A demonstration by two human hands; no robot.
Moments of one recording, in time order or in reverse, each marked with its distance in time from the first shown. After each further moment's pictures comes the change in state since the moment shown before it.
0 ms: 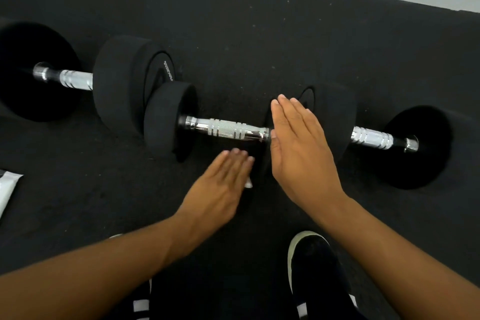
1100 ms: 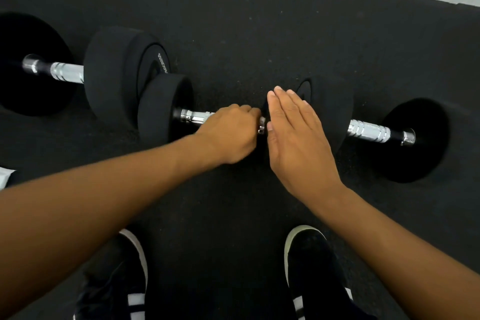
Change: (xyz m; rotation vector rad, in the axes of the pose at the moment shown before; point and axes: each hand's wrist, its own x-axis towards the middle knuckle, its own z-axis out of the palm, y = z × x) left_hand 0.079 -0.035 -0.070 -0.404 0.019 -0.121; right_hand 0.002 0.004 0.001 -0.022 0.002 -0.019
